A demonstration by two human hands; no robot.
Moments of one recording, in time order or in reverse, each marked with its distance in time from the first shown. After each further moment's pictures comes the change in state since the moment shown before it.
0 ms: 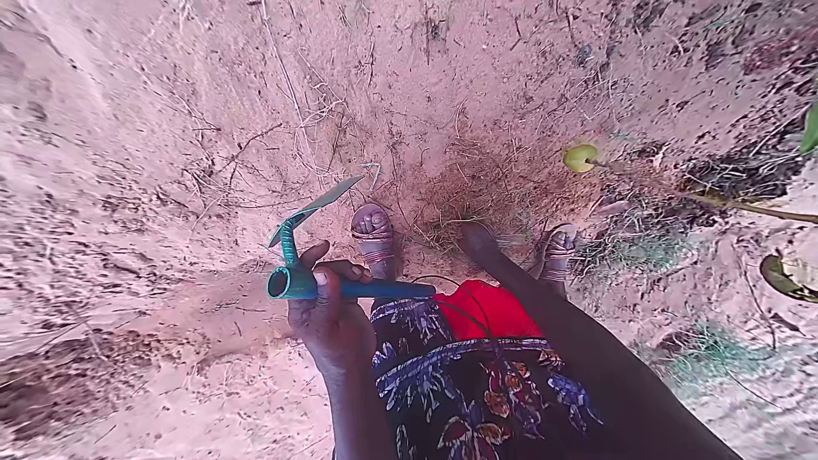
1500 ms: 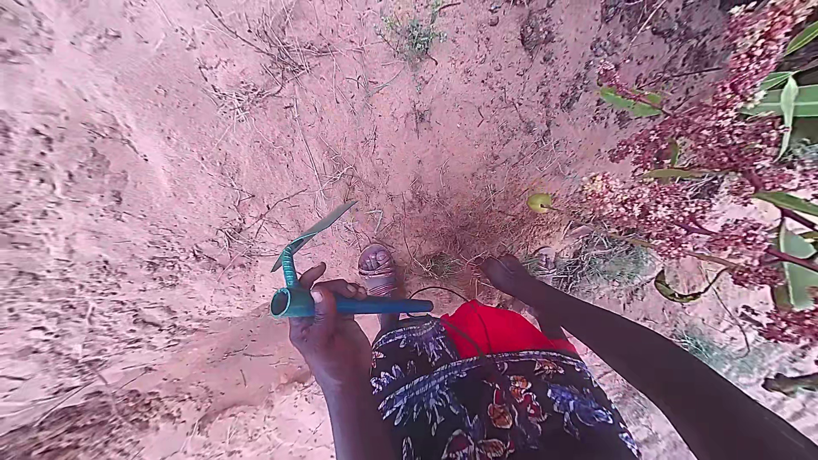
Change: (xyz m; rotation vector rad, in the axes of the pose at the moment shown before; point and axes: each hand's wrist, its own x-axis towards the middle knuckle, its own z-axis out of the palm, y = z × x) left_hand 0.035 0.040 0.014 -0.079 -0.039 -0.001; right_hand -0.046 0.044 -0.041 -0.428 -0.181 -0.048
